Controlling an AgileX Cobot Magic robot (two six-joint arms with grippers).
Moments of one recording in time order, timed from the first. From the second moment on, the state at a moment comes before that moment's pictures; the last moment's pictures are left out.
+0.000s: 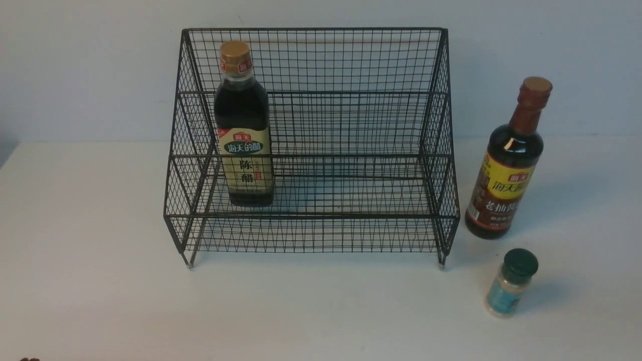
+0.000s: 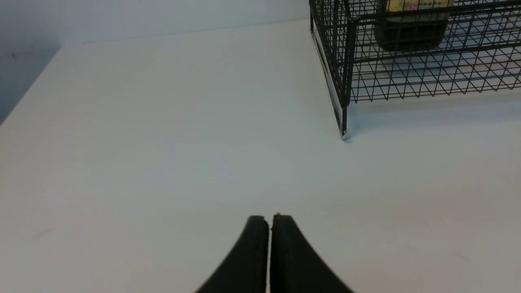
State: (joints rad) right arm -0.03 -0.01 0.03 0.18 -0.33 0.32; left arm -0.02 -0.01 0.03 -0.05 0.39 0.09
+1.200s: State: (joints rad) right arm -0.03 1.37 -0.65 -0.58 -0.53 0.61; left arm -0.02 -0.01 0.03 -0.05 0.39 0.09
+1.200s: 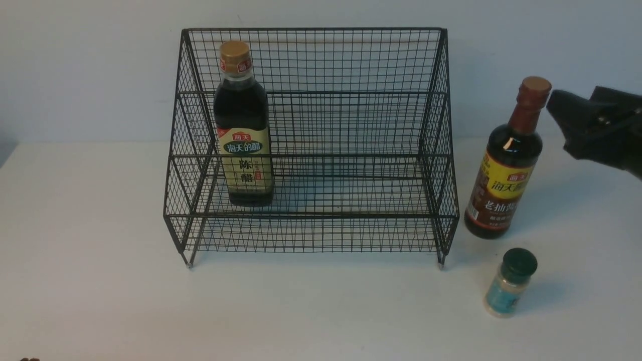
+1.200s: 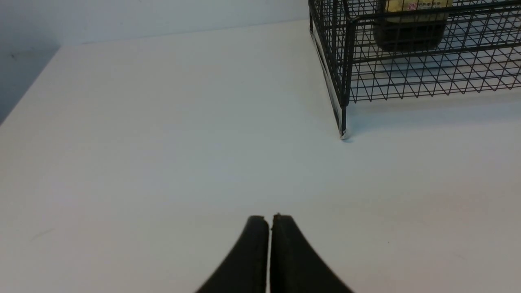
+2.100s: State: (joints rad) right arm -0.01 1.63 -0.80 -0.65 -0.60 0.60; left arm -0.02 -0.01 0.03 -0.05 0.39 0.09
